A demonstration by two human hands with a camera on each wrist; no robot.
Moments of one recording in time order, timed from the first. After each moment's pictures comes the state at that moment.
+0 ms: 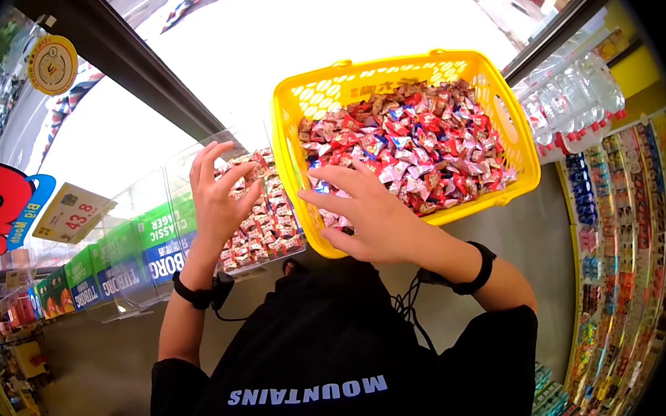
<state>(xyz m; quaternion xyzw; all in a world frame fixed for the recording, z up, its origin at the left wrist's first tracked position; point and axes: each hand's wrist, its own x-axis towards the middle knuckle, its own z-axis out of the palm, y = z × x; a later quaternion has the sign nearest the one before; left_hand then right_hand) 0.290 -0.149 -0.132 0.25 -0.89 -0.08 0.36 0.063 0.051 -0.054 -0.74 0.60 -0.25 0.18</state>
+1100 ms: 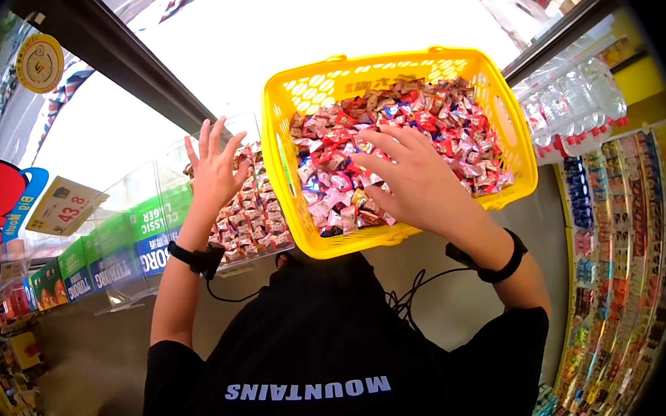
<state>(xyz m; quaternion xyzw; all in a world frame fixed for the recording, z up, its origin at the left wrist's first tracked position) 0.272 -0.197 -0.203 0.32 -0.93 0.03 0.17 -0.006 0.060 -0.034 -0.75 0.65 -0.14 0.03</state>
